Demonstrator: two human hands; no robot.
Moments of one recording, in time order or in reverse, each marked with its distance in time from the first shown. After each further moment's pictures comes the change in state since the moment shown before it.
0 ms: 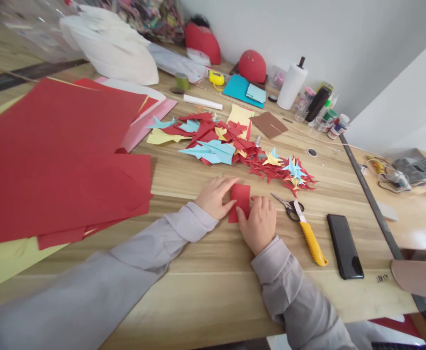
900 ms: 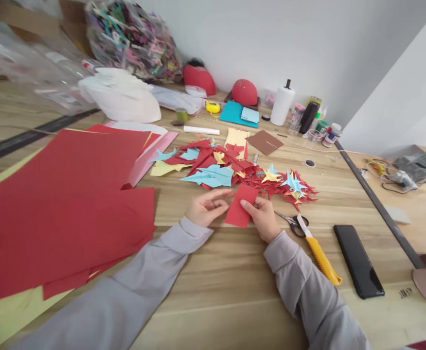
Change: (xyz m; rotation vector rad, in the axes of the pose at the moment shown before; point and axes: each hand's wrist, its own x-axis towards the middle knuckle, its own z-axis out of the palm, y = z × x) left_hand 0.017 -0.023 -0.011 -1.037 0.105 -0.272; right_hand 0.058 0.003 0.014 1.492 -0.262 0.441
